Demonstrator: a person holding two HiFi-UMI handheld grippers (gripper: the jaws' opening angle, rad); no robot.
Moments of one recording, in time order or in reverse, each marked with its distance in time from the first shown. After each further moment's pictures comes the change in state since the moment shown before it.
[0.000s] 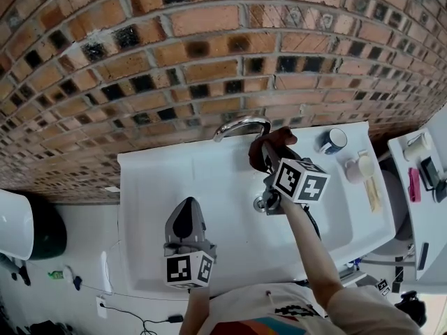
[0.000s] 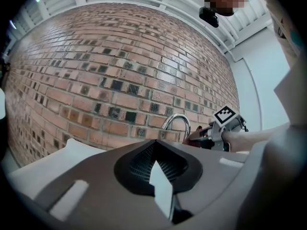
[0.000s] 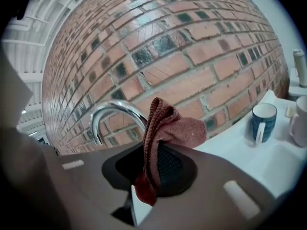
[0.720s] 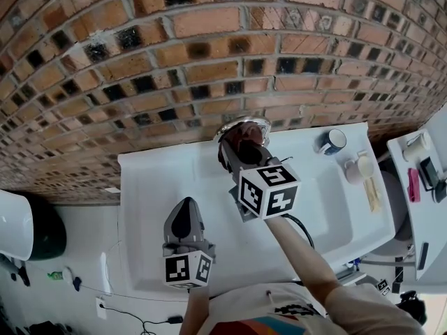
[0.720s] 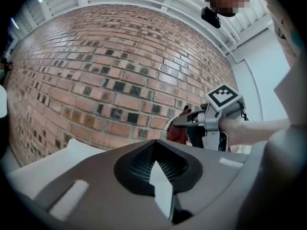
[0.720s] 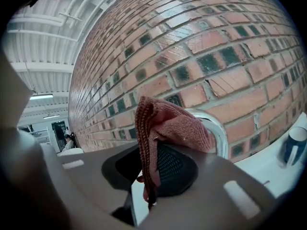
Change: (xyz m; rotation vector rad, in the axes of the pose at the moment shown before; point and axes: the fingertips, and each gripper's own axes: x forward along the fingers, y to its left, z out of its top) left arm -0.002 0.005 0.004 -0.012 -0.013 0.012; right arm 0.007 0.126 0.006 -0.226 -0.039 0.237
